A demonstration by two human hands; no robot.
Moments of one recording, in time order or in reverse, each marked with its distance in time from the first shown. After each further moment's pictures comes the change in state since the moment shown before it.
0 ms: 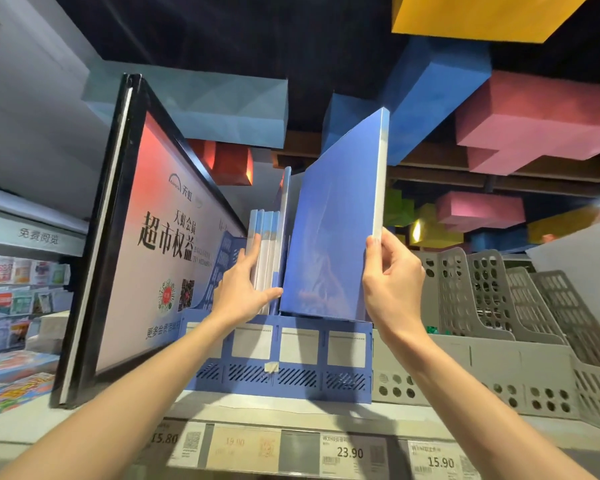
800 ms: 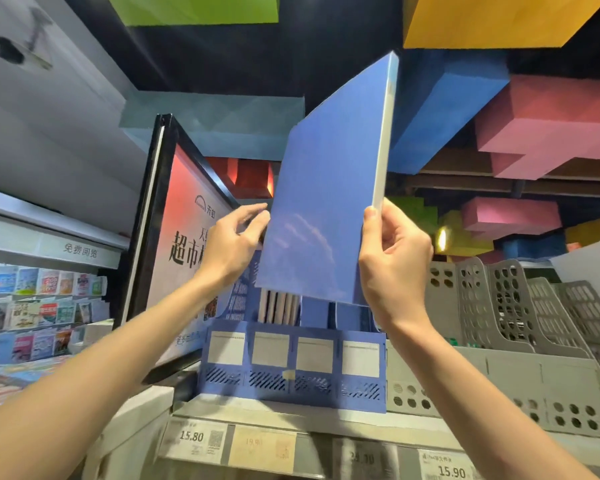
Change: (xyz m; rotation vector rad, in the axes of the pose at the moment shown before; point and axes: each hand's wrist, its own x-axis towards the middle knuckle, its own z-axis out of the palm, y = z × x) left_hand 0.006 0.079 -0.095 -0.327 0.213 0.066; right_hand 0.014 -0.064 0.000 0.214 0.043 -0.157
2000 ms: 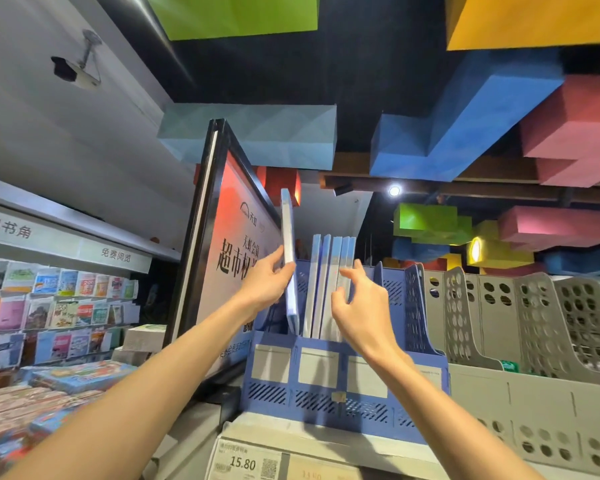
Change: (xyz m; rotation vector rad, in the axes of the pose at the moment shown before) left_hand 0.009 -0.071 -0.014 0.106 -0.236 -0.312; right_hand -0.049 0.075 0.097 -0.315 -0.378 0.283
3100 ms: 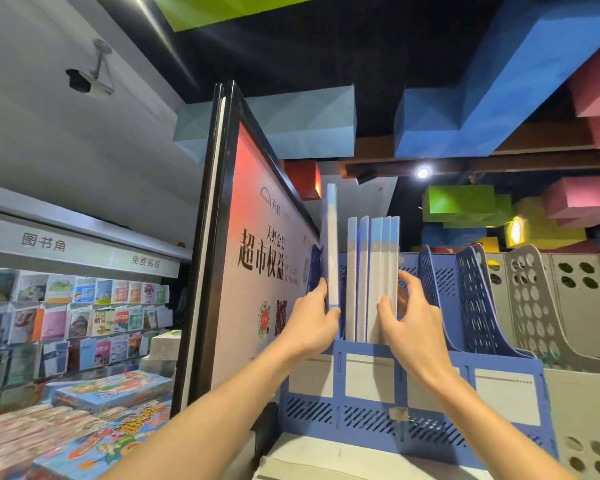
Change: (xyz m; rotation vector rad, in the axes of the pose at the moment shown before) left_hand 0.017 -0.083 0.038 0.257 -0.138 0.091; right_hand 0.003 0.070 0.049 0.160 0.044 0.082
